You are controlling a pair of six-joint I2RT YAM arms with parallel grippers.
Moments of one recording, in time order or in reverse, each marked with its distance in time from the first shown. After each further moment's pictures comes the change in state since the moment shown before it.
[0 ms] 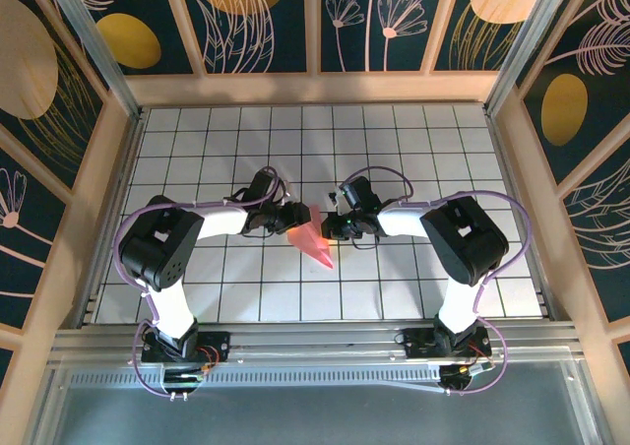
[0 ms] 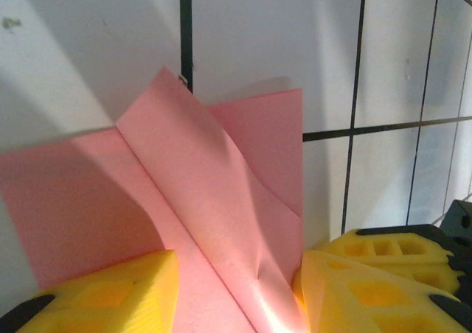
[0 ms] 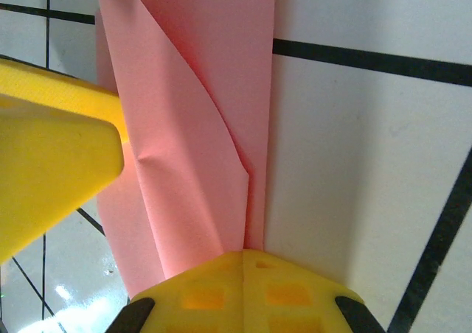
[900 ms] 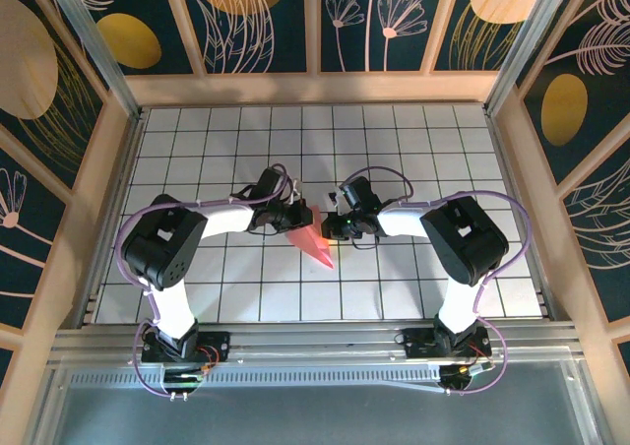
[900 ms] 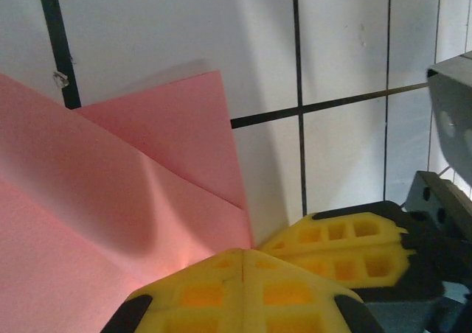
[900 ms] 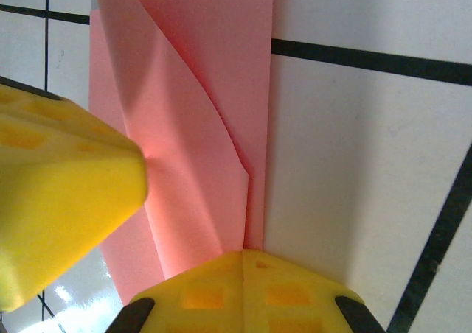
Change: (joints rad) left arm -0.037 0.026 0.050 -0.014 0.048 0.063; right arm 0.003 0.000 -0.001 -0.001 0.005 0.003
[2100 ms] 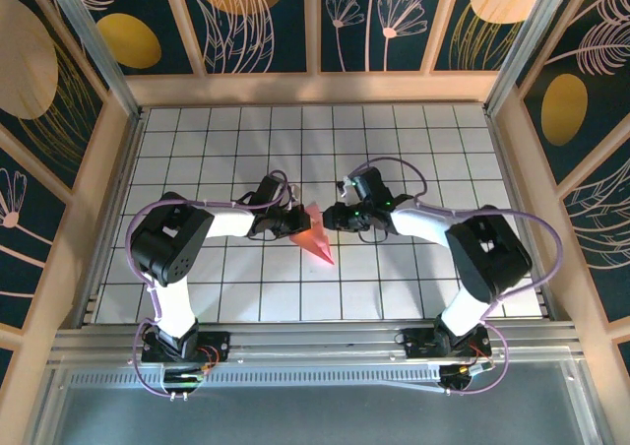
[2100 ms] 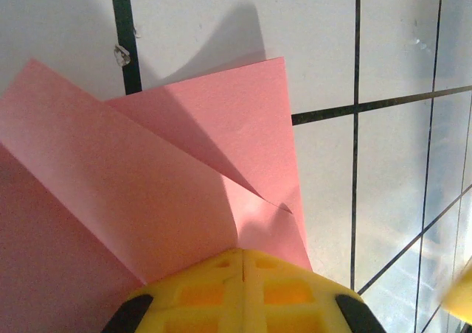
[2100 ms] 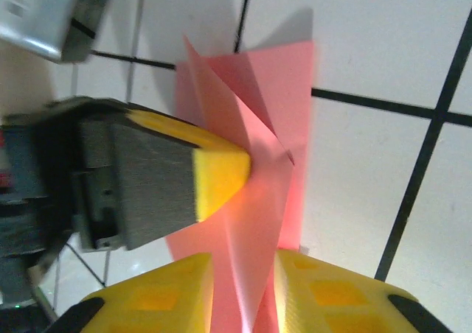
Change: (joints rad) left arm 0.000 0.035 -0.061 0.090 -0.031 -0.016; right arm -0.042 -0.189 -0.014 -0.071 -0.023 0.012
